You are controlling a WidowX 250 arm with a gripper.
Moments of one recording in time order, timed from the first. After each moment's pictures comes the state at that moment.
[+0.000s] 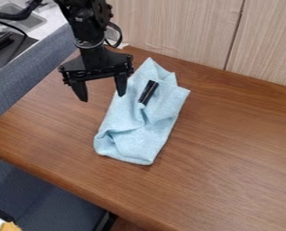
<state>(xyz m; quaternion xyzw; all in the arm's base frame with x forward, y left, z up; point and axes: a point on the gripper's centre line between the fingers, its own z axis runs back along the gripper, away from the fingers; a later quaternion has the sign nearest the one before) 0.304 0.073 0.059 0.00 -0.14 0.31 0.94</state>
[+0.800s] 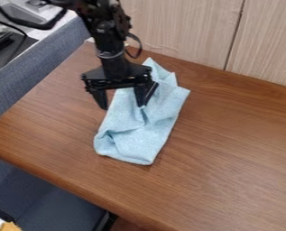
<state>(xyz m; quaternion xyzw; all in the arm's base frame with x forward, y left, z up) 0.322 0.036 0.034 -0.03 -0.11 0.23 0.97</state>
